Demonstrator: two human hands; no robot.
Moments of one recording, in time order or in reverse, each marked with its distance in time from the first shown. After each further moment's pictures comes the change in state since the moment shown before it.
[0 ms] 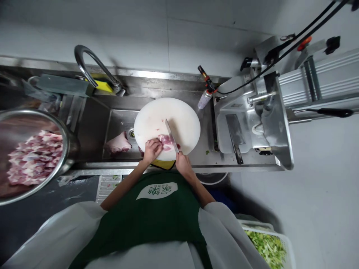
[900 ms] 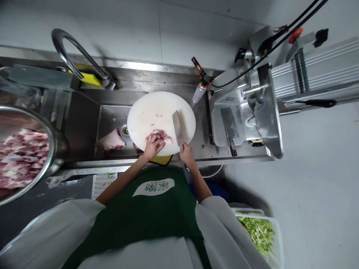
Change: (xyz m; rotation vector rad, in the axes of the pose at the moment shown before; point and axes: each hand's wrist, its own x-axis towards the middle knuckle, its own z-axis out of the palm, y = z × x) left_hand 0.008 0.016 0.017 0.012 -0.122 0.047; right_hand 0.019 0.039 -0.007 0.181 0.127 0.057
